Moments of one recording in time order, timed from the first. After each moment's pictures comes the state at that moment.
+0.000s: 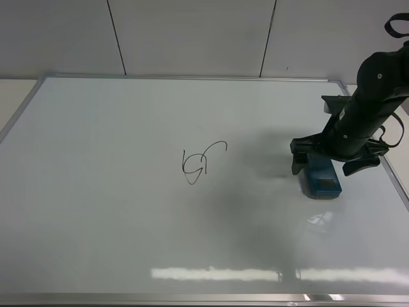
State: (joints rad) left arm 0.00 0.00 -0.50 -0.07 1.05 0.04; right arm 0.22 1.76 -0.87 -0.01 0.62 0.22
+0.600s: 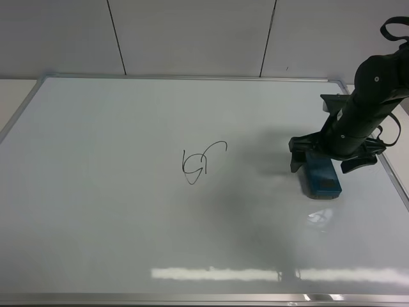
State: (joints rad) left arm 0.00 0.00 -0.50 -0.07 1.05 0.04; right arm 0.23 1.77 -0.87 -0.04 0.58 0.25
